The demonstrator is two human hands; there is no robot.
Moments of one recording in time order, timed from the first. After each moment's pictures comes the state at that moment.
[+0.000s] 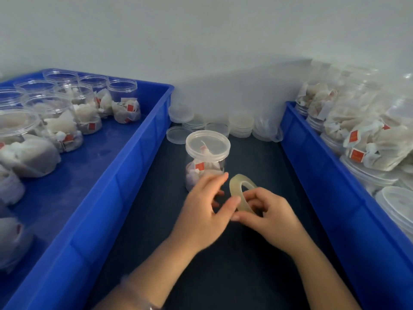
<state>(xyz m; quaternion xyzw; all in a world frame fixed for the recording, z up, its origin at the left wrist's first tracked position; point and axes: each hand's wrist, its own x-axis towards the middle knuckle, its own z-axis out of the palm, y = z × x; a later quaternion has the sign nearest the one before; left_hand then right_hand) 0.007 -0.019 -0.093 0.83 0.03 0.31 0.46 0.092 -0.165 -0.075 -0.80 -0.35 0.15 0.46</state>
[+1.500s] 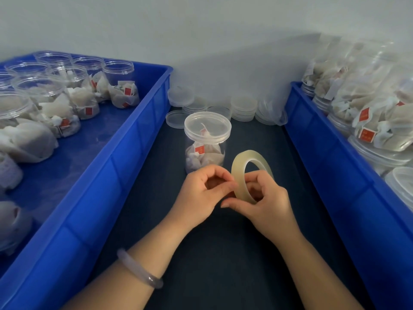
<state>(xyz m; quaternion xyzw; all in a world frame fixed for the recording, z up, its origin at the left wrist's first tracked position) 0.008 -0.015 -0.094 0.72 0.07 0.23 0.65 0.078 -0.153 -0.093 -0.77 -0.38 0.02 0.52</state>
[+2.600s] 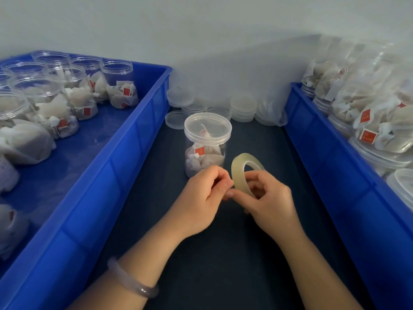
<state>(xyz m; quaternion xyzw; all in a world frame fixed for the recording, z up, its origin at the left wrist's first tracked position) 0.001 -0.013 -0.087 0.83 0.04 0.20 0.51 0.080 -0.152 -0.088 -0.78 -0.34 0.05 0.52</state>
